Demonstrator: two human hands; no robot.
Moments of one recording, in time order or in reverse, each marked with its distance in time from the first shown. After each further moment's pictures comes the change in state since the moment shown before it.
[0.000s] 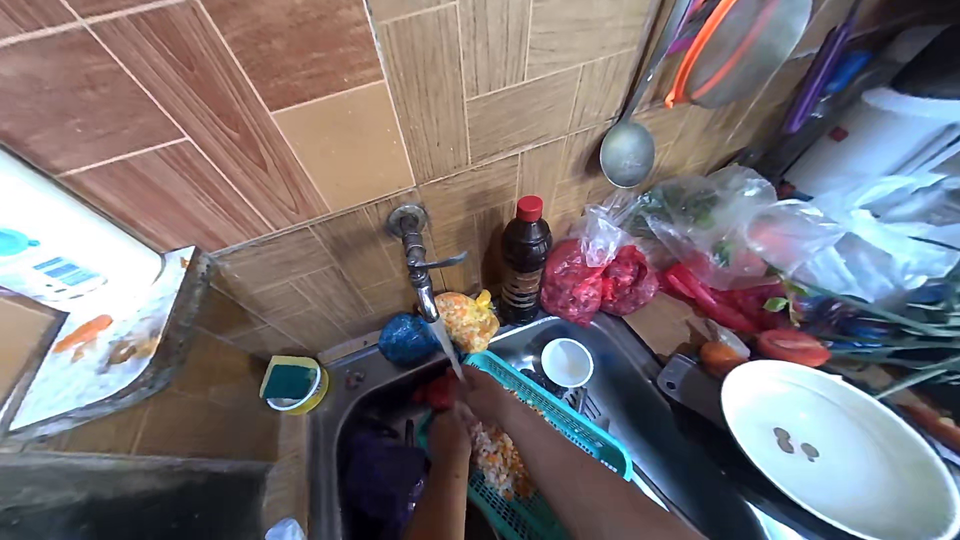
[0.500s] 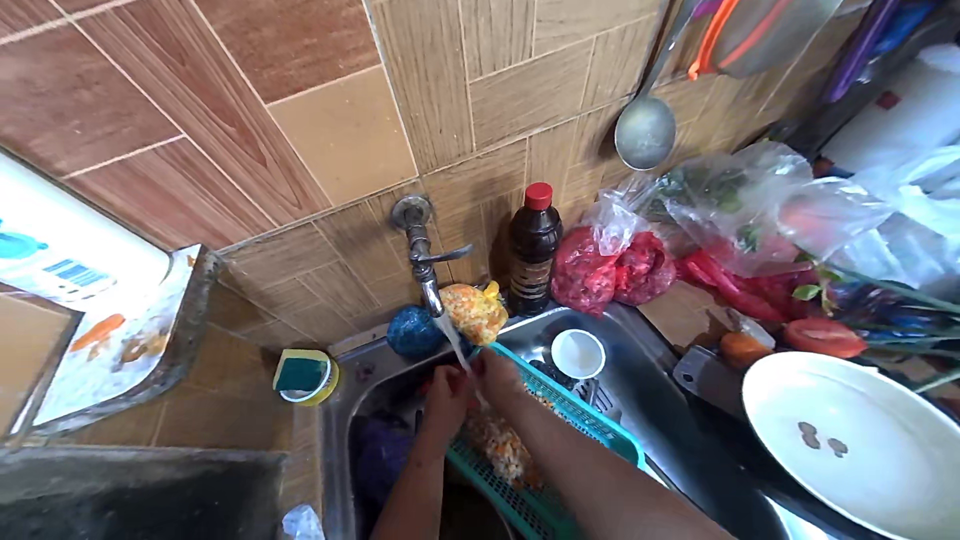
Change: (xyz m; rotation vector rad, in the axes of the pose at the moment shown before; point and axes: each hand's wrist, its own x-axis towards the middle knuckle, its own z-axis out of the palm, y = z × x) left_hand 0.000 -0.023 -0.055 -0.596 0.054 0.339; right_hand 0.001 -0.014 -0.003 -0.307 0.163 0.202
